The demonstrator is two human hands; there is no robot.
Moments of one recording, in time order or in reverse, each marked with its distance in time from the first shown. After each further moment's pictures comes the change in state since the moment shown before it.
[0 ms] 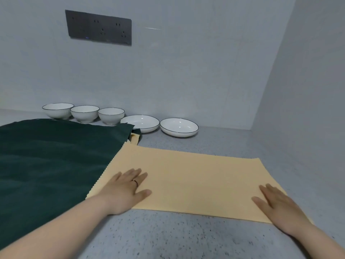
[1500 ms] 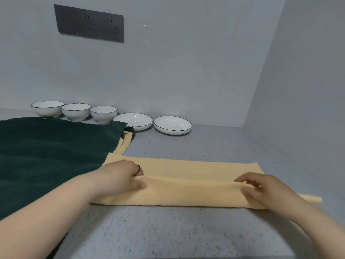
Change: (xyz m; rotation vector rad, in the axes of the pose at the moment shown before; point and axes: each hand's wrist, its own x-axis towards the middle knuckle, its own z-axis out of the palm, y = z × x) left_hand -0.015 0.023 -0.054 -0.069 -0.026 0.050; right_hand -0.013 -0.016 -0.040 0.289 0.108 -0.335
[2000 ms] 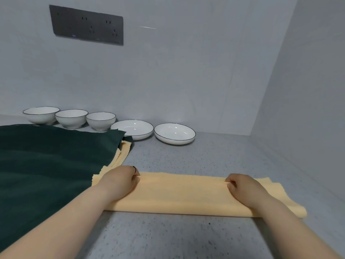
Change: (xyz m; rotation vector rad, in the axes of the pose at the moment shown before) left_hand 0.083 -0.033 0.019 -0.019 0.238 -0.166; right_hand 0.104 0.006 0.036 -0.238 -0.008 0.176
